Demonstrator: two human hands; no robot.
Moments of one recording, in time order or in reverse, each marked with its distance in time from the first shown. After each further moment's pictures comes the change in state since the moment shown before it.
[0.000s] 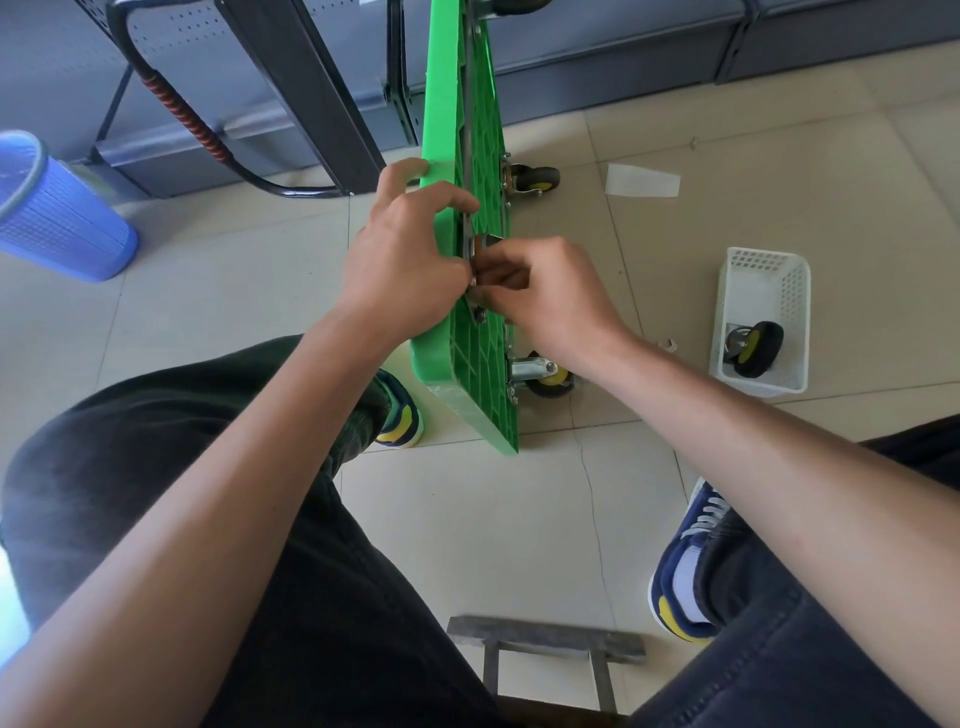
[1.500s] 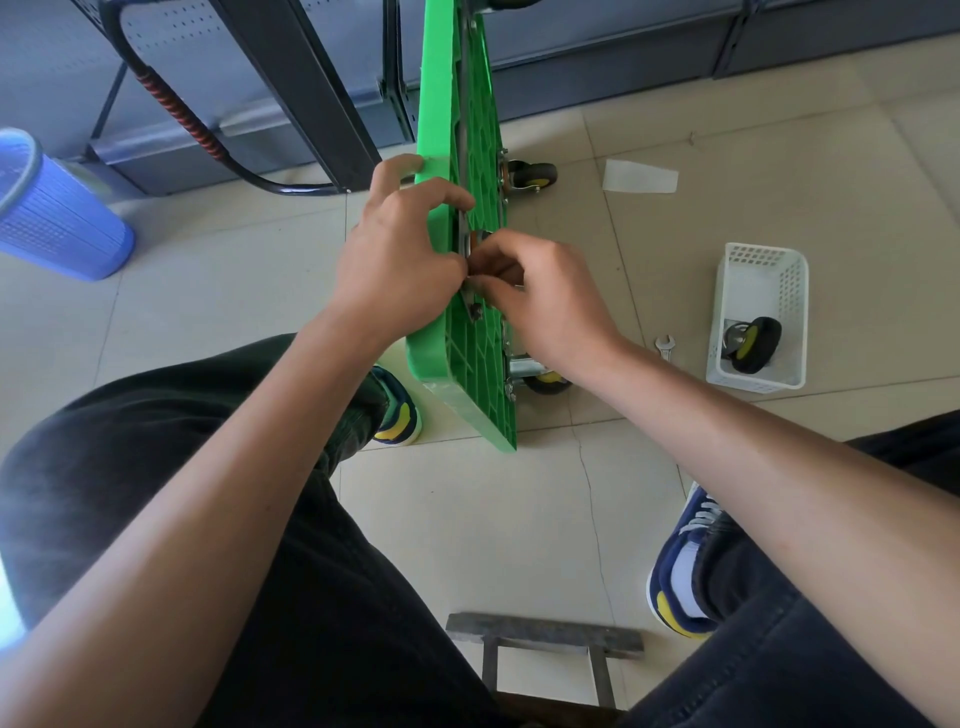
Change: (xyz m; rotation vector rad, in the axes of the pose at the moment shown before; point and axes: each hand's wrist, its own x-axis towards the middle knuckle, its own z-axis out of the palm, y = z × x) left_hand 0.000 0.000 0.001 0.004 0.021 0.014; right_hand -0.005 0.001 0.003 -0.048 0.070 -0.107
